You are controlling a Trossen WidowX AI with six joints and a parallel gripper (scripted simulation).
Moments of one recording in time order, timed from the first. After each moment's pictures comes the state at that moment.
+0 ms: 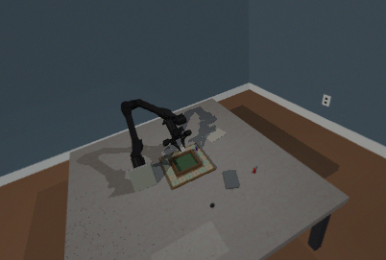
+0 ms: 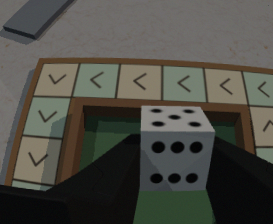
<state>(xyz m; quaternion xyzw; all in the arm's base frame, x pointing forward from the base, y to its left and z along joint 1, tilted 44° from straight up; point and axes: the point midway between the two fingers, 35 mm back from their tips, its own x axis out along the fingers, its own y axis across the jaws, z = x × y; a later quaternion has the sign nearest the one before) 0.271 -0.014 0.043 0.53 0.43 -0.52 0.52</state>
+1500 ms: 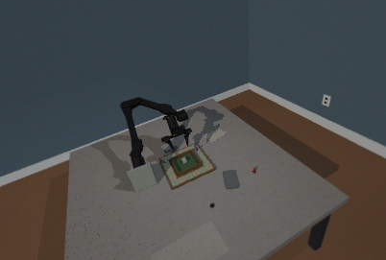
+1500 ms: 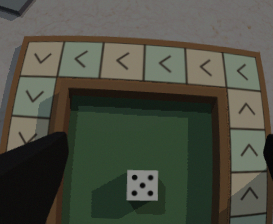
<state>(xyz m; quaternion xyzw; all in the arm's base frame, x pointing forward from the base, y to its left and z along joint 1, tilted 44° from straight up) 0.263 -0.033 0.056 0.55 0.50 -0.48 0.47</state>
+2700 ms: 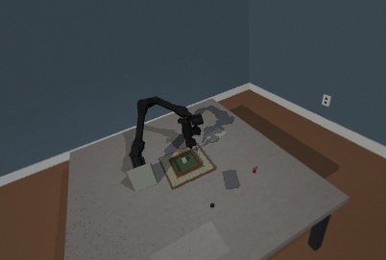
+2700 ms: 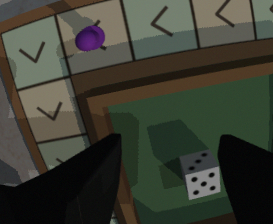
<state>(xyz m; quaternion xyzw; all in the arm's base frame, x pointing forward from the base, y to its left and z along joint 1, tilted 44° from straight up) 0.342 0.003 0.043 0.35 0.65 0.15 0.66</state>
